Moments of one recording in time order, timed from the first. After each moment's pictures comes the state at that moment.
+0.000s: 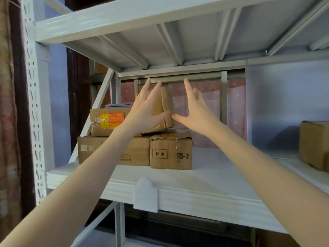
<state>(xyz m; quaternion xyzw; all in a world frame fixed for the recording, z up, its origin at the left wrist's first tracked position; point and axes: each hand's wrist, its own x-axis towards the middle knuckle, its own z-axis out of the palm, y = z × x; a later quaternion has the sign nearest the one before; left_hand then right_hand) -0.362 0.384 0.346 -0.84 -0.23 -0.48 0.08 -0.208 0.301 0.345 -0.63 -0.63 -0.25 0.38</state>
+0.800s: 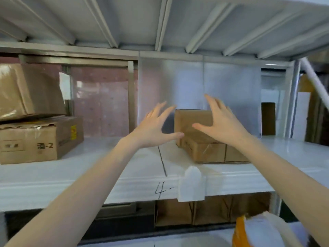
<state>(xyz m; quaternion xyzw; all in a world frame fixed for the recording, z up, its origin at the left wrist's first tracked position) -0.081 0.187 0.282 -0.94 -0.05 -0.32 -0.08 0.053 0.017 0.295 -0.80 -0.45 -0.28 0.29</state>
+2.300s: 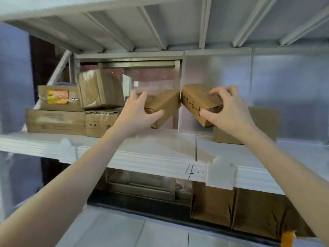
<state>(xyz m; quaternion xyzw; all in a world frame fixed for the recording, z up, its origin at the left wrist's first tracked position) -0.211 0.187 0.287 -0.83 -0.29 -0.47 -0.06 -0.011 0.040 0.299 -0.67 -0.56 -0.26 0.42</state>
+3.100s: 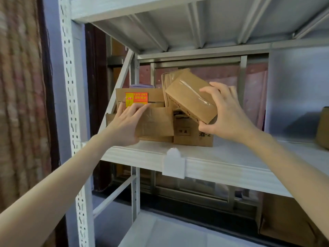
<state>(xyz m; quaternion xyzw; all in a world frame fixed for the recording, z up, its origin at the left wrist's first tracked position) -0.496 0.408 0.258 -0.87 -0.28 -0.32 0.24 -0.250 0.240 0.293 -0.57 -0.68 -0.30 0.35</state>
